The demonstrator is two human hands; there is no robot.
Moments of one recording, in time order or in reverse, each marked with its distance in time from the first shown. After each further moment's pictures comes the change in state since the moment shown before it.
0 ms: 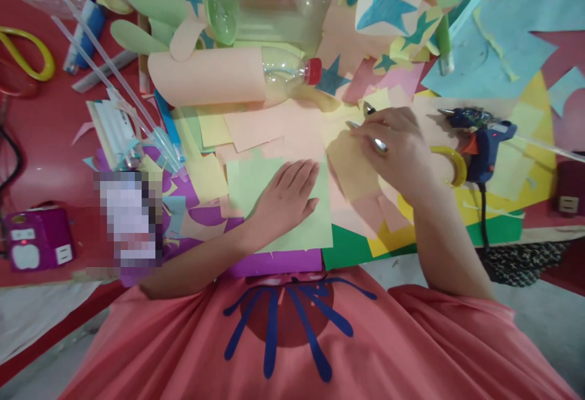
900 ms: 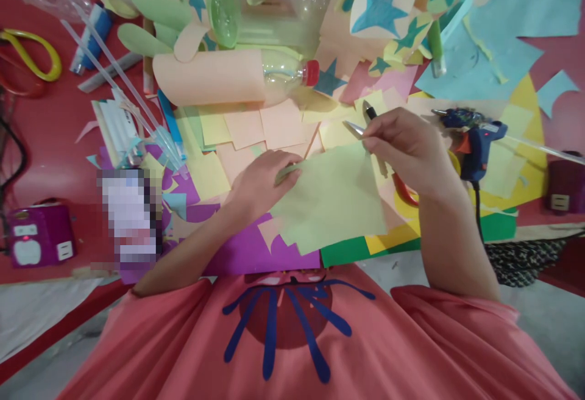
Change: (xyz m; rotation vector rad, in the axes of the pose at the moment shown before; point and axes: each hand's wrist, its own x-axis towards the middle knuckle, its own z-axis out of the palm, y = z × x) left_hand 0.003 -0.039 -0.019 -0.647 0.151 -0.260; right_hand 0.000 -0.018 -0.024 0.832 -0.097 0.354
